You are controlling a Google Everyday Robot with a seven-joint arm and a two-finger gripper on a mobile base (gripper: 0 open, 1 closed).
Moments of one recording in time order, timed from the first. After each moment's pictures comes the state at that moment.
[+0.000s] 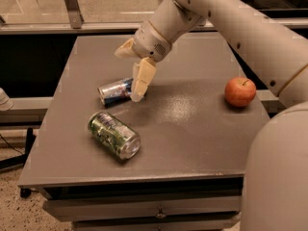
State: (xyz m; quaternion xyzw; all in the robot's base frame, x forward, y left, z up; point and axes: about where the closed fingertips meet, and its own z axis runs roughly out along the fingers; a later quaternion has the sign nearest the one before) arm 0.571 0.081 0.886 -0.76 0.53 0.30 0.23
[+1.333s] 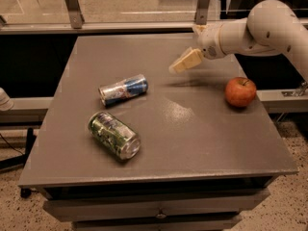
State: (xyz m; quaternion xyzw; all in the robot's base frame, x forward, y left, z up) arm 0.722 -0.096 0.884 -0.50 0.70 0.16 0.49
